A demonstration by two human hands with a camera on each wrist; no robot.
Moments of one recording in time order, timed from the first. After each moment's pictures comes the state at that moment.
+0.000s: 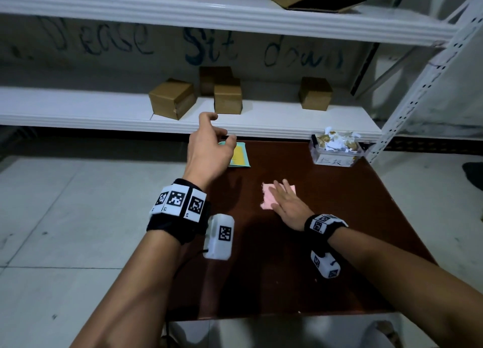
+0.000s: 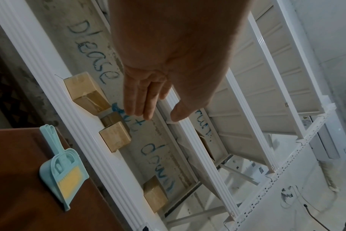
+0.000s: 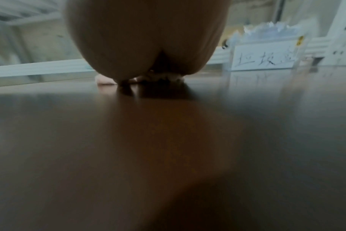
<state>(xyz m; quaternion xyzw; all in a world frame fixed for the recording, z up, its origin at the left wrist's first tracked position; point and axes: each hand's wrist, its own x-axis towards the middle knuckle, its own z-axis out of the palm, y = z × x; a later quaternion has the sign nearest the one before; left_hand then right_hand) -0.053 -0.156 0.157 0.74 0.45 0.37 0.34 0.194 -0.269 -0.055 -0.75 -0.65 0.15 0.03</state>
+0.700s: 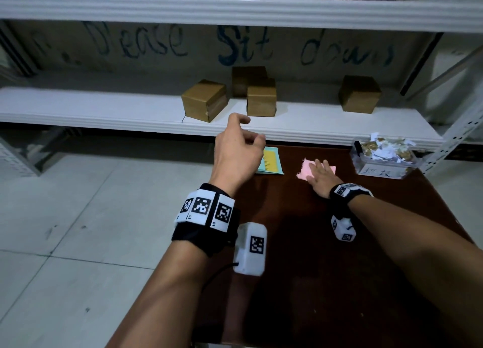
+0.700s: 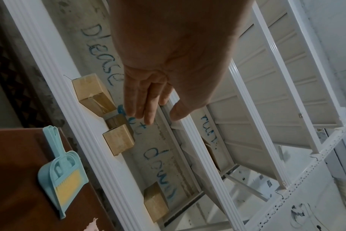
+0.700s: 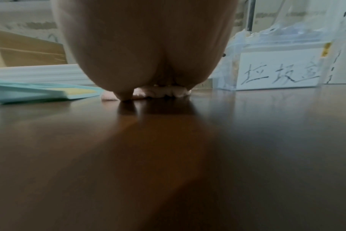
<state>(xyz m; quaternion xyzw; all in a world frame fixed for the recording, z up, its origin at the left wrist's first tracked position) -0.055 -0.137 0.159 0.70 0.47 0.38 0.38 0.259 -0.142 -0.047 -0.82 -0.54 0.18 -0.04</state>
